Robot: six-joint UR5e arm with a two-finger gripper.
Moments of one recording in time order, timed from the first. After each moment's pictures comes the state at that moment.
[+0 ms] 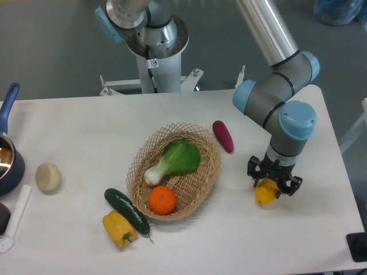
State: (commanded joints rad) arm 2.72 -2.16 -1.57 -0.84 1.44 1.26
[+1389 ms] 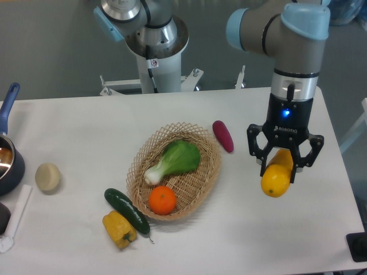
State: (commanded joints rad) arm 2.72 -1.86 -1.48 -0.87 1.14 0.99
